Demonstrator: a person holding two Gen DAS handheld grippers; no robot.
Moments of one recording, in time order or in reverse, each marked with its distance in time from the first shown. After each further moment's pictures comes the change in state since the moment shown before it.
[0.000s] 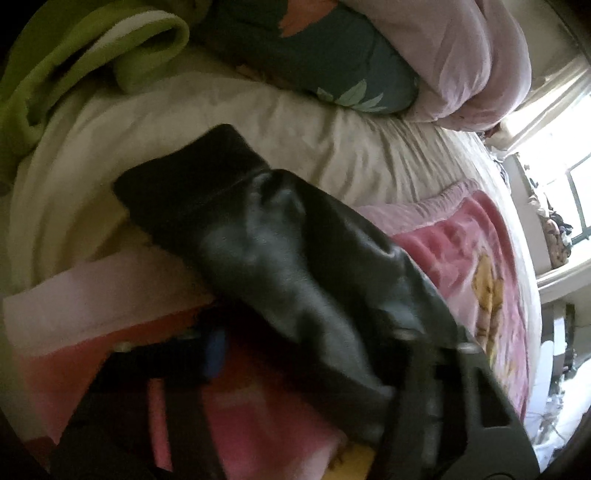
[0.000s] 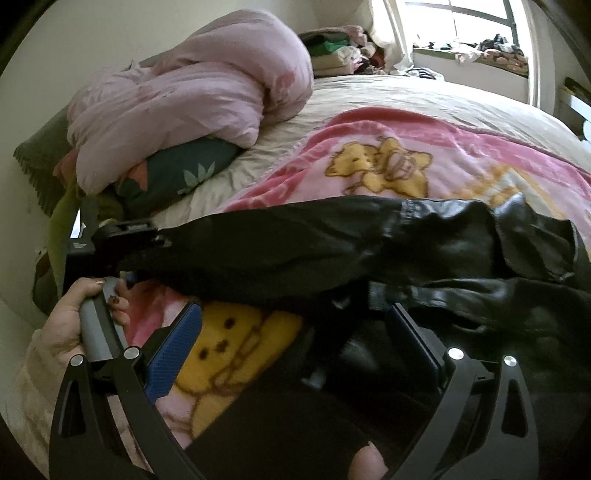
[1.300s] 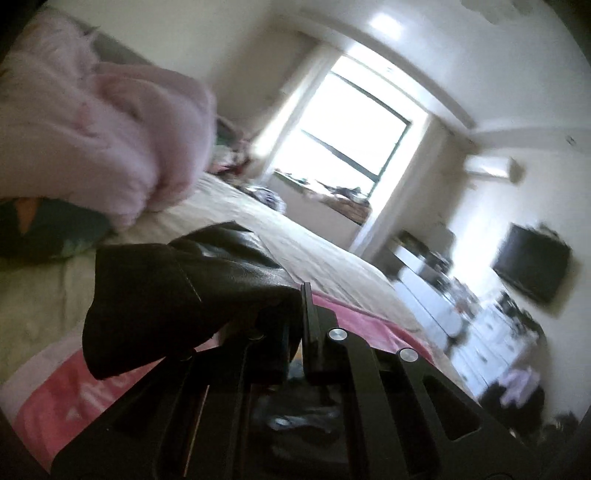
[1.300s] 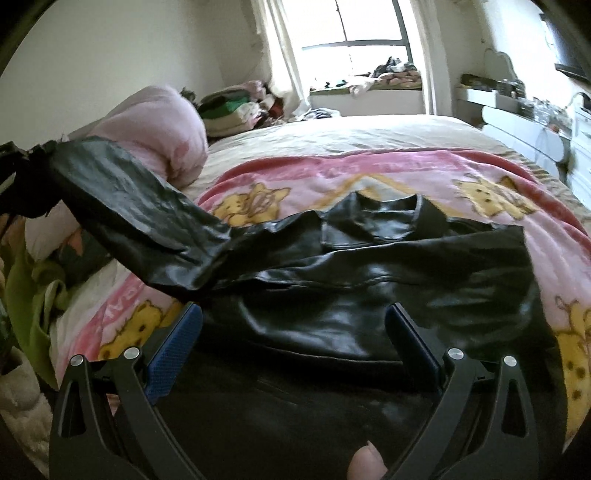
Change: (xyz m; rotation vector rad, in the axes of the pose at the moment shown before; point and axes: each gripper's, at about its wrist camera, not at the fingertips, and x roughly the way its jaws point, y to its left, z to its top) left arm -0.205 -0.140 -0.090 0.608 -0.301 -0.816; right arm -0.120 -0.081 -0.078 0.204 -0.252 -0.295
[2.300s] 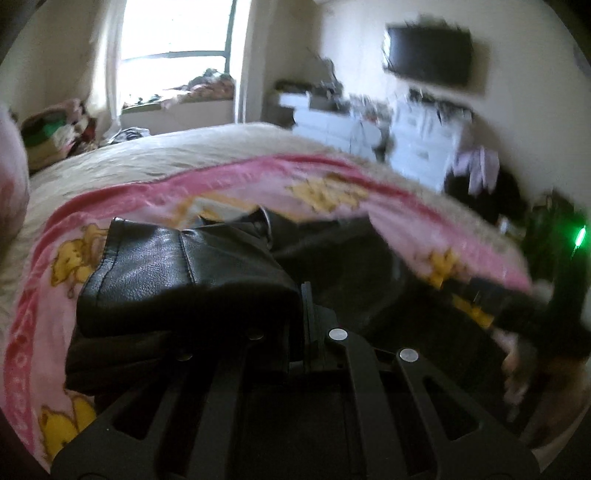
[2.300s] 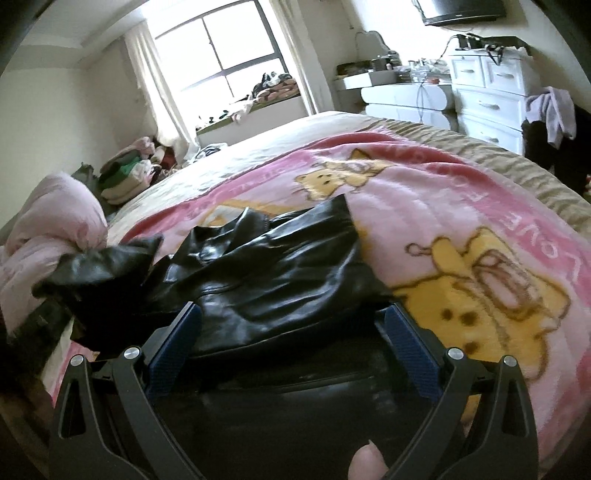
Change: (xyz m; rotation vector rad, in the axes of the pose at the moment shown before) left arm 0.109 -0.141 -0.194 0.626 0.505 -0.284; right arm -0.074 -0.149 -0.040 0.341 -0.108 -0.281
